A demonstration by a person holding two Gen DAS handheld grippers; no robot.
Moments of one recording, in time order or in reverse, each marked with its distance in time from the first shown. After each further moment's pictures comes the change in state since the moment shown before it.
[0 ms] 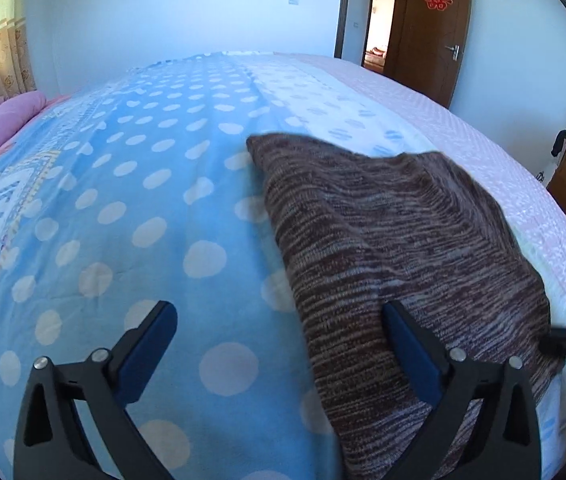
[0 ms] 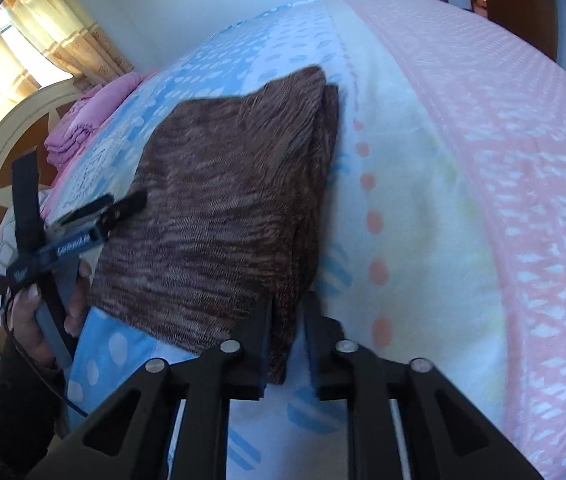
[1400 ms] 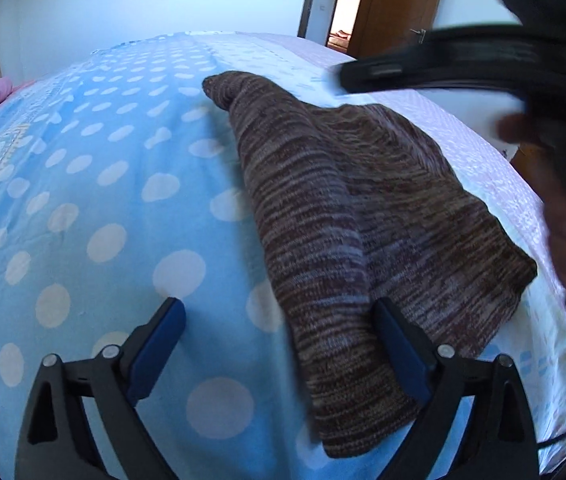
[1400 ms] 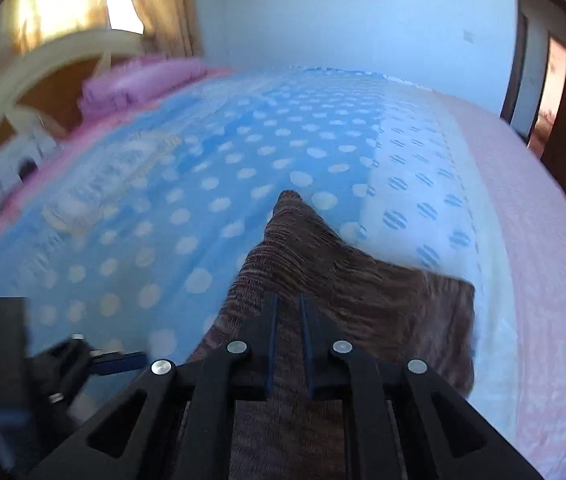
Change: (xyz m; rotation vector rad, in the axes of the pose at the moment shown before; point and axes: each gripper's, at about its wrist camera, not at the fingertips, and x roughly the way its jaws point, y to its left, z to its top) left arm -0.013 -0.014 -0.039 0.043 0.091 -0.146; right arm 0.064 0.150 0.119 -0.443 -0.119 -0.092
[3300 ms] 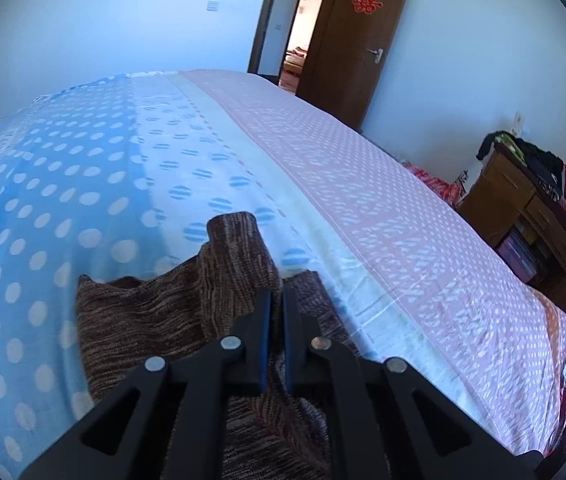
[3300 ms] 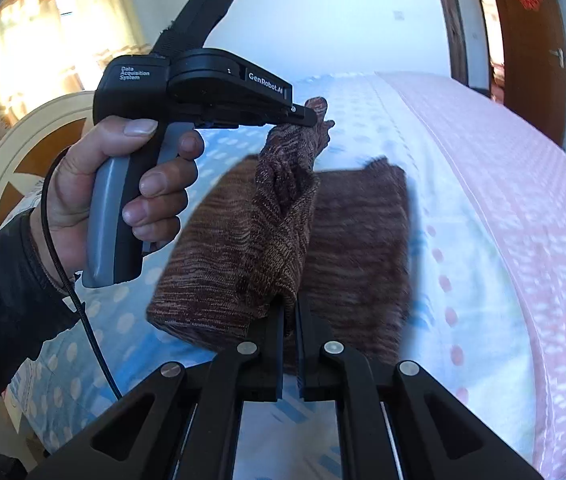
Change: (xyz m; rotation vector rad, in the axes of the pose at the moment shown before) left arm 0.022 -0.069 0.163 0.068 -0.061 -0.152; right arm -0.100 -0.012 -0.152 0.312 -0.120 0.054
